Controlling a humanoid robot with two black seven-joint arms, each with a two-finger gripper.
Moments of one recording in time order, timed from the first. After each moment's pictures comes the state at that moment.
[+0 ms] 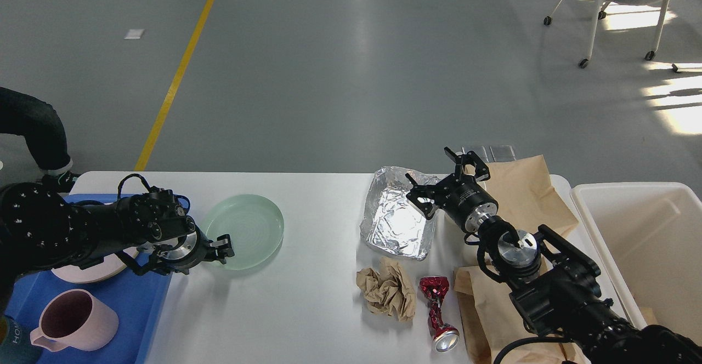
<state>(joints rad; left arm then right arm) -1.21 0.19 0.96 -0.70 0.02 -0.35 0.28 0.58 0.00 1.01 0.57 0.17 0.34 -0.09</state>
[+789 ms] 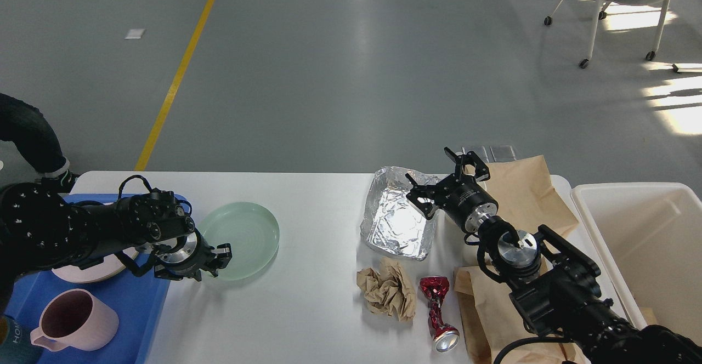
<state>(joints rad) -1.21 0.19 0.96 -0.70 0.02 -0.42 0.27 0.58 0.00 1.01 0.57 0.17 0.34 -0.09</state>
